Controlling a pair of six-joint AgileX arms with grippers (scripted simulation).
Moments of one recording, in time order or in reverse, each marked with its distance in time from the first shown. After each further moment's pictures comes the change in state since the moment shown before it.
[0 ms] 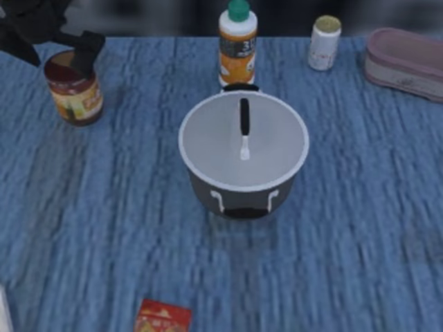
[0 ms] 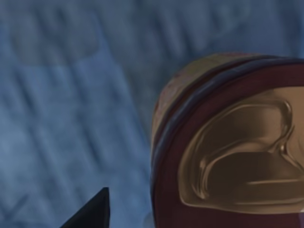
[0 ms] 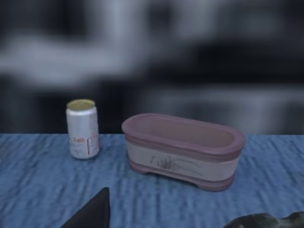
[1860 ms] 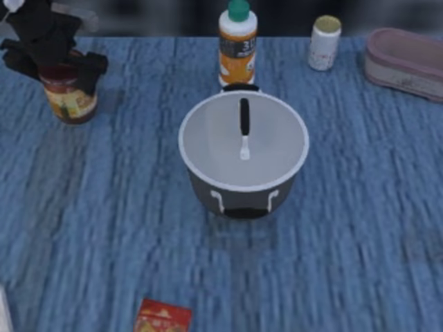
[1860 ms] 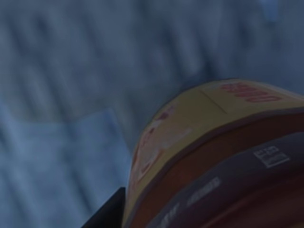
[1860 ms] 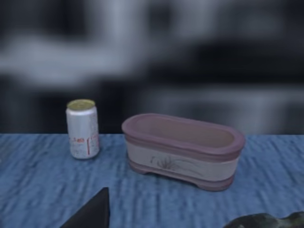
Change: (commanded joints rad) left arm 0.001 -0.002 -0.200 0.199 -0.002 -0.005; right arm 0.000 0.000 0.000 0.000 0.000 0.000
